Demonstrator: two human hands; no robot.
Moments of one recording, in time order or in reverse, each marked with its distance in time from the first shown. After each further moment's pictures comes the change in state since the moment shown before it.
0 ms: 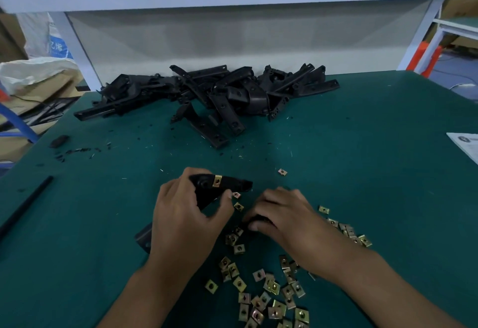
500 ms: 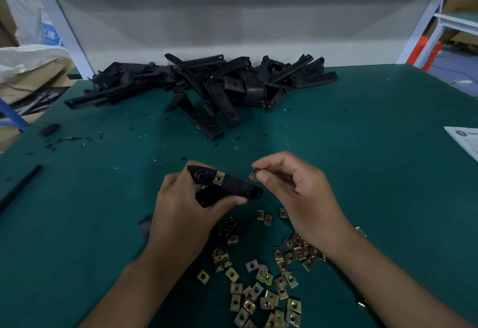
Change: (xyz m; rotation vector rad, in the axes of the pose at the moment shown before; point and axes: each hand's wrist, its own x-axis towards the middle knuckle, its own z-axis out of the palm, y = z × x) left_hand -0.001 0.003 0.004 -0.107 -0.066 -0.059; right_hand 0.009 -0.002 -0.011 0.777 0.386 0.192
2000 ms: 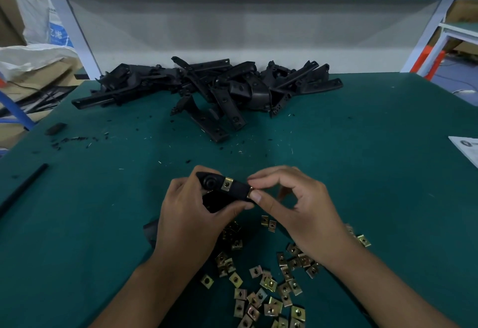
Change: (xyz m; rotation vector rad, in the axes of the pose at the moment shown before) left_hand -0.005 -0.002 0.005 -0.006 0.027 0.008; right_hand -0.005 0.001 0.004 -0.198 -0.020 -0.108
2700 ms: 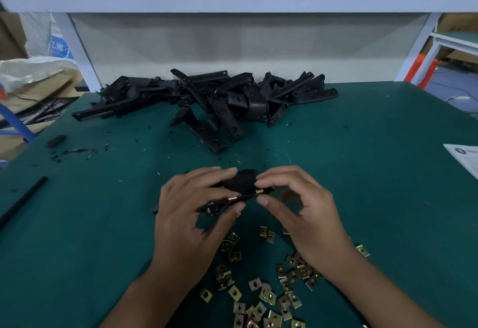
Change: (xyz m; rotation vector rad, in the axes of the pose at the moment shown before) left_hand 0.006 0.005 -0.005 -0.105 0.146 0.402; right_hand 0.003 0.004 -0.005 0.012 0.130 -0.174
